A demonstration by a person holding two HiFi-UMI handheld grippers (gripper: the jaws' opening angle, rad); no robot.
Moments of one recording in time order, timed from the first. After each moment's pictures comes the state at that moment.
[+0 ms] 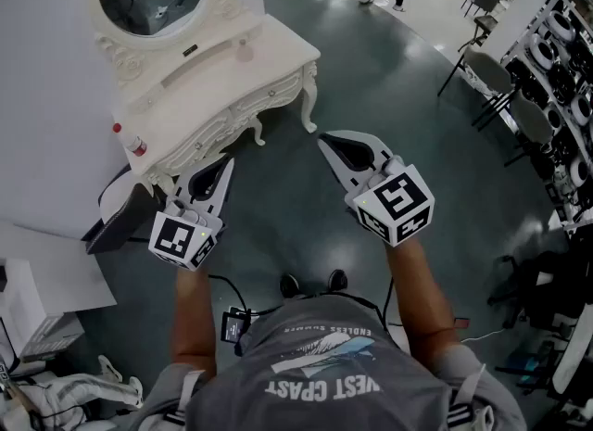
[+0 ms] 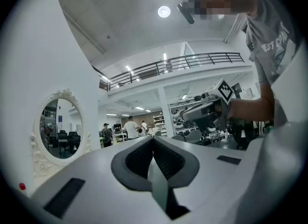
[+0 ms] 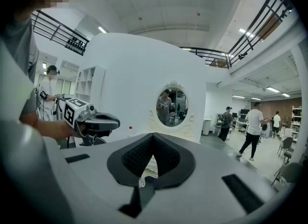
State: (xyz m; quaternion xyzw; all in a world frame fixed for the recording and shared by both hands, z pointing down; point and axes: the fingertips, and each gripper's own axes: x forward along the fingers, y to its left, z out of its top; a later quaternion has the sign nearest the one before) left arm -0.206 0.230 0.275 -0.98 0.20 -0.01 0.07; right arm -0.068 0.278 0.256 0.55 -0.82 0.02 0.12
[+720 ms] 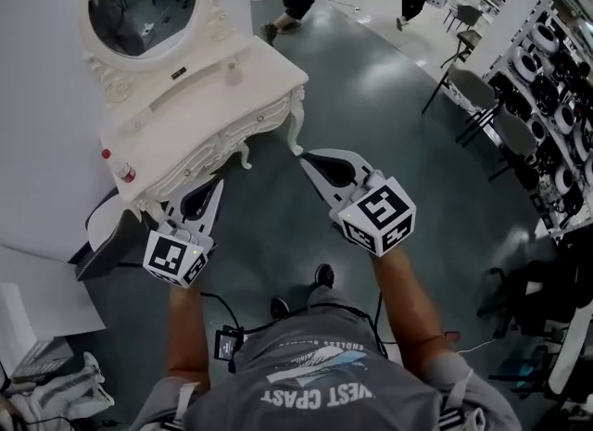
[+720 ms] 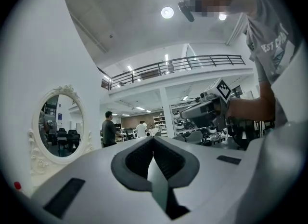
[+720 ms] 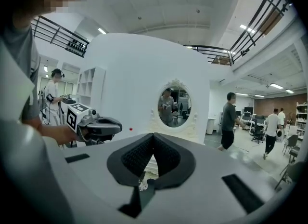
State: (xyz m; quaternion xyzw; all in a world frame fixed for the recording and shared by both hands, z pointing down) left arm -0.204 0.193 0.284 -0.98 0.20 -0.01 0.06; right arm -0.069 0.237 0.257 0.54 -0.84 0.04 0.11
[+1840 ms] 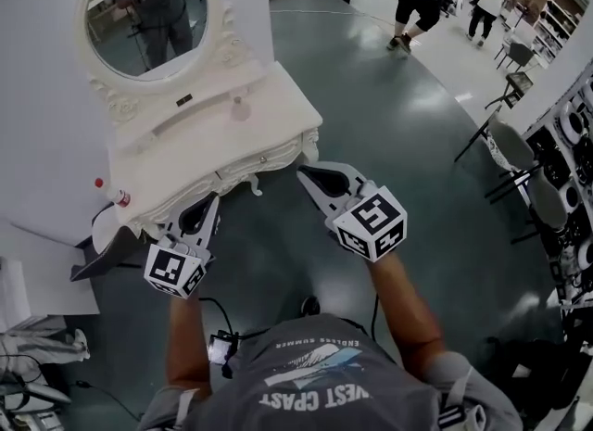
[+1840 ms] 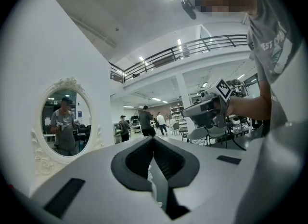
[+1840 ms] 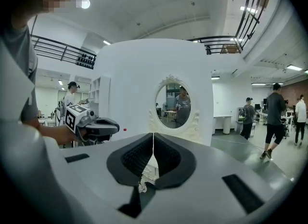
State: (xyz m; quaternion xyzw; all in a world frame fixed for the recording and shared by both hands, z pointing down) left arm -0.086 0.082 0.306 -0.94 0.32 -0.06 0.06; right arm 0.070 0.094 0.285 0.44 -0.89 0.05 0.08
